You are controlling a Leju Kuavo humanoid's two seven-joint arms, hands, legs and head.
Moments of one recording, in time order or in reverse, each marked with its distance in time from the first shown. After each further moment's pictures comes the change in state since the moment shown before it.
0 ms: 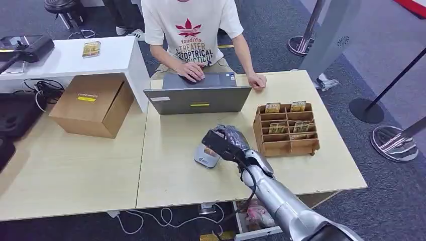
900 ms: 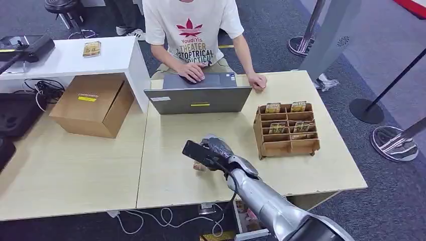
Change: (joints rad) left arm -0.014 0.005 -0.010 0.000 0.000 0.023 0.053; right arm -0.064 0.104 0.052 0.195 0.046 0.098 0.082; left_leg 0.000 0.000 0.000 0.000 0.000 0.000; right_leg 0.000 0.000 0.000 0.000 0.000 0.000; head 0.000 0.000
